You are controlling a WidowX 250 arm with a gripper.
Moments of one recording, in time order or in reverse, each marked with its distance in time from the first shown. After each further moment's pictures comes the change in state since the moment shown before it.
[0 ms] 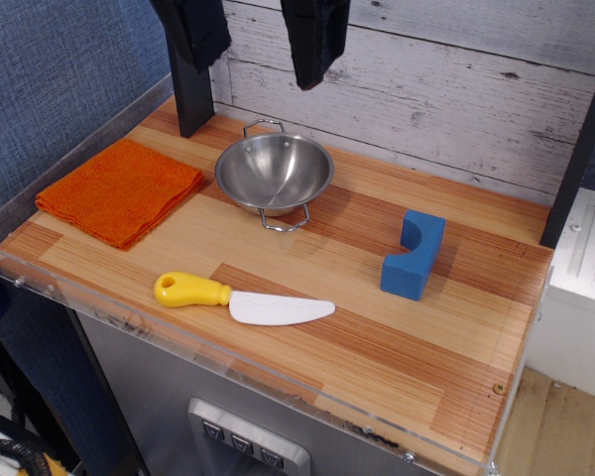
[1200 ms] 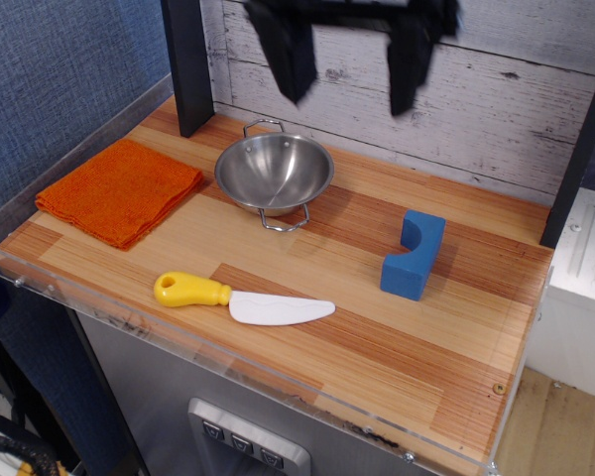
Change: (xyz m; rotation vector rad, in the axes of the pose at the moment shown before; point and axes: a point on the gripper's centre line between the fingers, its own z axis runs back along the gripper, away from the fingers) arm 0.036 -0.025 -0.054 0.007 0.032 0.058
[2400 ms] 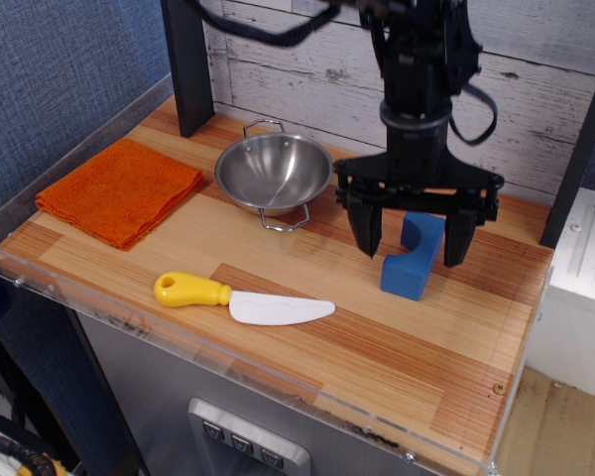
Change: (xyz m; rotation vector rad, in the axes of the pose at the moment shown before) arm 0.021 -0.018 -0.140 -0.008 0.085 0.115
